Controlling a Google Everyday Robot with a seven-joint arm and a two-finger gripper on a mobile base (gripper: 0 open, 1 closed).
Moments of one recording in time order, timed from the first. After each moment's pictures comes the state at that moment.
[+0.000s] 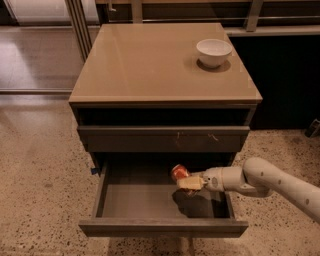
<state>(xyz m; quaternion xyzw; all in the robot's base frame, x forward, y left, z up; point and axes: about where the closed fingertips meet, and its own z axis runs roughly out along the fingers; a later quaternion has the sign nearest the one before) 0.558 -0.106 0.506 -0.23 0.82 0.45 0.28</state>
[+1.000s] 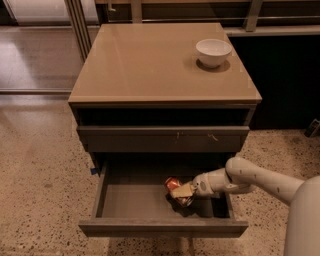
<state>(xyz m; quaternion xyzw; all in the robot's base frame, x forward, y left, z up) 0.557 -0.086 0.426 -0.24 0.85 0.43 0.18</state>
